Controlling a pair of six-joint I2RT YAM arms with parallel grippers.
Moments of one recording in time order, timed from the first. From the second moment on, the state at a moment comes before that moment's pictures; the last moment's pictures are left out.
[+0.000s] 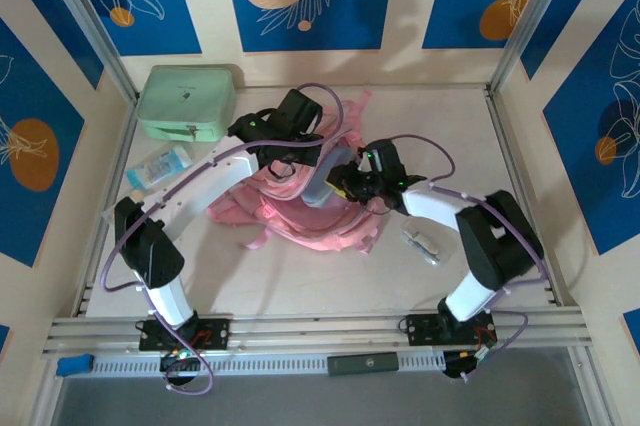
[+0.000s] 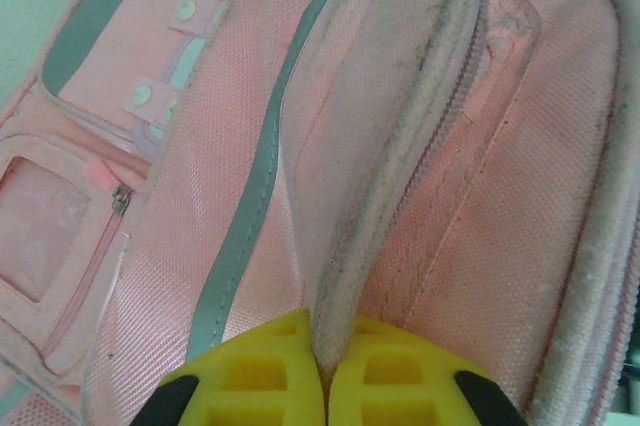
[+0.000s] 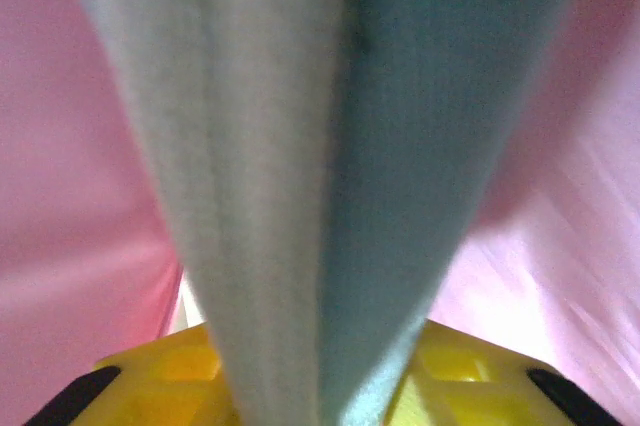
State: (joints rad) left arm -0.74 1.74 1.75 -0.92 -0.15 -0.35; right arm 0.49 1.64 0.86 0.13 -0.46 1.06
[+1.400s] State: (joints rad) left arm -0.74 1.65 1.57 -0.74 -0.08 -0.50; right arm 0.54 1.53 0.88 0.07 -0.39 1.02
